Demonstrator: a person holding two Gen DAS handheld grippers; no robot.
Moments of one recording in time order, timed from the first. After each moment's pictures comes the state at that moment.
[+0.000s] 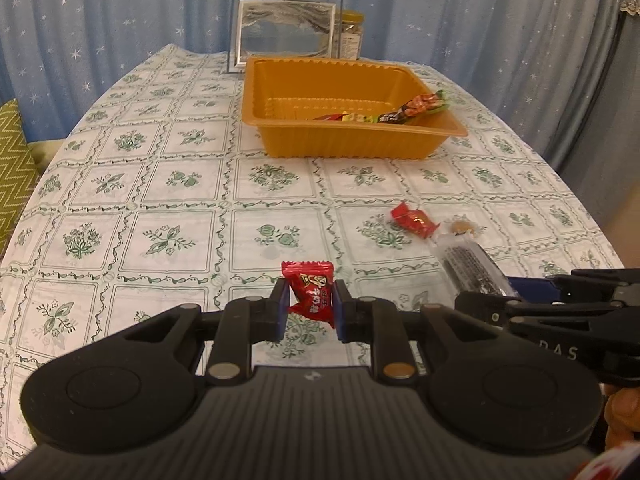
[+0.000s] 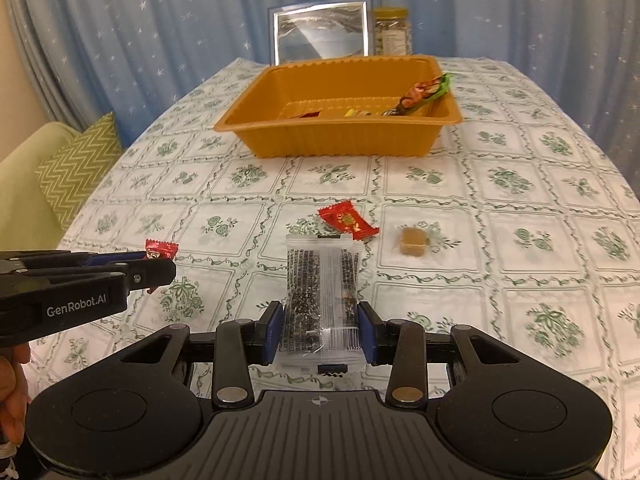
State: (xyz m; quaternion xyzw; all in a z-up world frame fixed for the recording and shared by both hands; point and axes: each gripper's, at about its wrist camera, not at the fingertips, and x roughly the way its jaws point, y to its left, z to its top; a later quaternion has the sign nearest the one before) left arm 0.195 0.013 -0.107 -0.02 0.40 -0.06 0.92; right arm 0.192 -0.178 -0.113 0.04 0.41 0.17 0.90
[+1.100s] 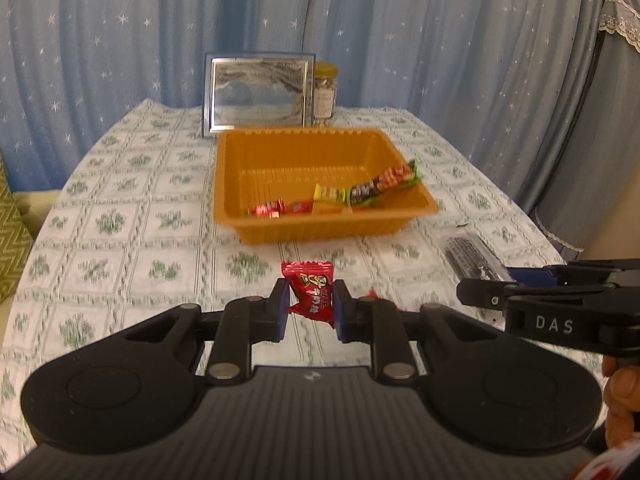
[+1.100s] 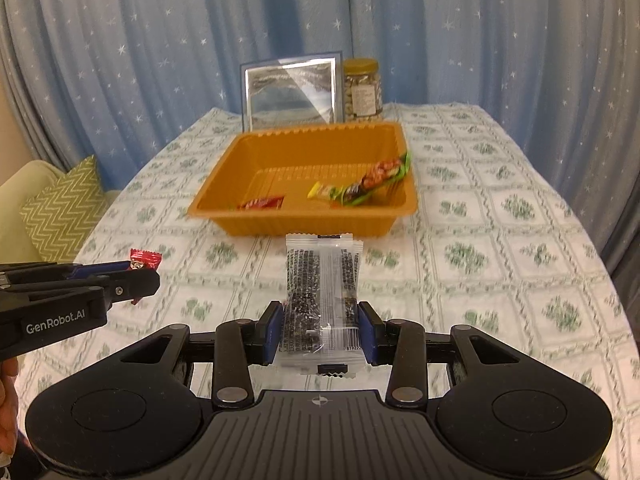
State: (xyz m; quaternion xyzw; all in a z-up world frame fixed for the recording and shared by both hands) left arm 0.238 0.000 -0.044 -0.01 0.35 -0.09 0.93; right arm 0.236 -0.199 -0.050 0.04 0.37 0.15 0.92
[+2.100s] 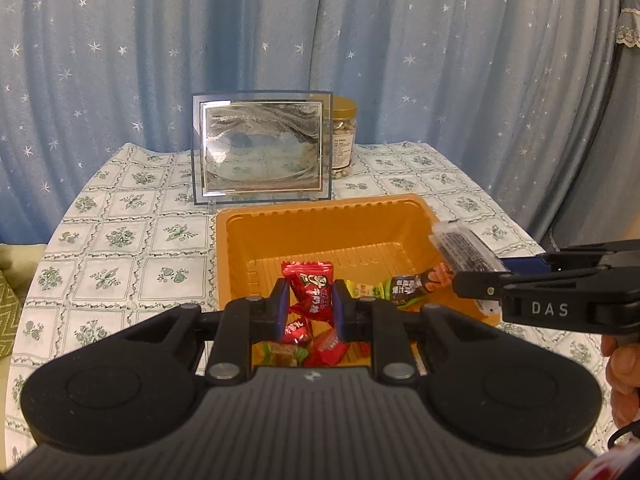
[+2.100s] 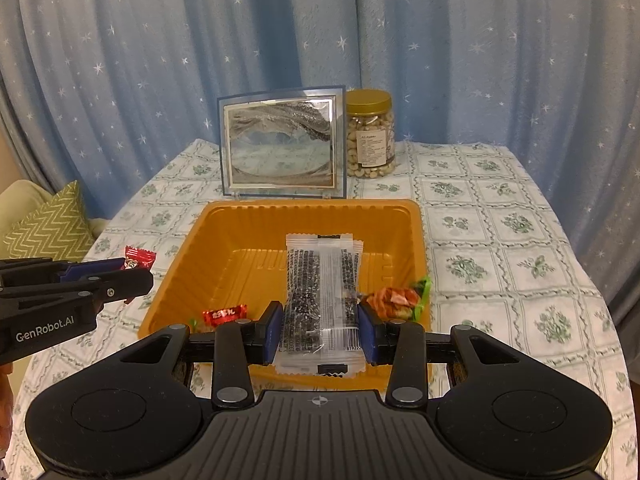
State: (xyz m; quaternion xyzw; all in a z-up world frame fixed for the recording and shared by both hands) left arm 0.390 0.014 -0.035 0.00 0.34 -0.10 0.94; right arm 0.399 -0.185 -0.035 0.02 0.37 0.16 0.92
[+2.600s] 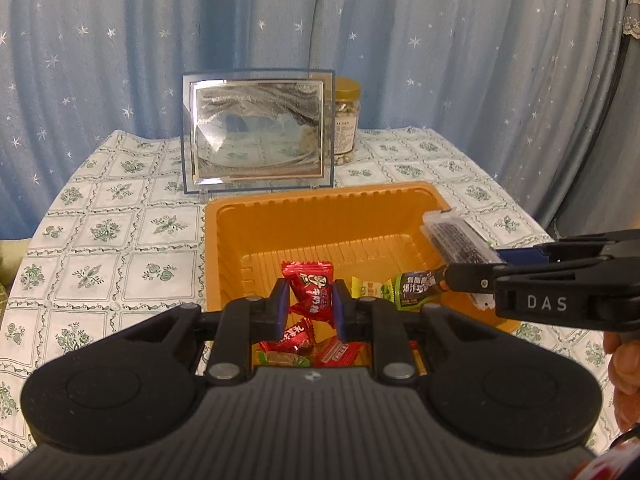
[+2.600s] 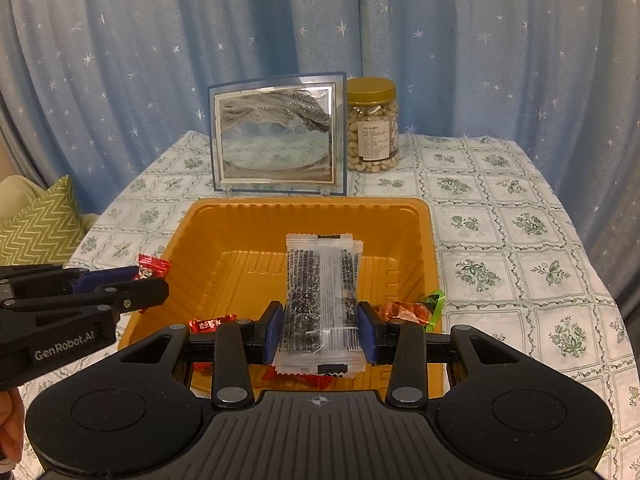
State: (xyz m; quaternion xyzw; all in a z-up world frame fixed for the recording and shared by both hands) left arm 0.419 0.010 -0.059 0.00 0.36 -0.10 0.93; right arm 0.425 -0.178 -0.051 0.02 0.38 0.16 0.91
